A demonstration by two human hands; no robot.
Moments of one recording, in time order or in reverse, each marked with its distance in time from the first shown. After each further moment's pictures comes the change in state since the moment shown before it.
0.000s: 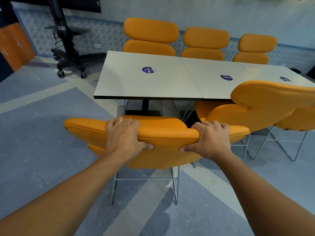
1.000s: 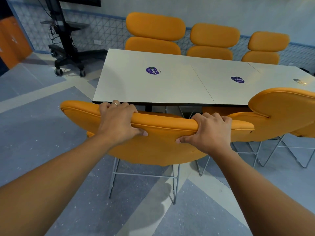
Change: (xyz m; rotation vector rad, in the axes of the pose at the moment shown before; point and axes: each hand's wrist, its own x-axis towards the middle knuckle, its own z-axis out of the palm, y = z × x) left_hand 0.132 -0.071 0.011 -0.006 -0.015 0.083; right_hand 0.118 -0.044 0.020 -0.020 0.104 0.027
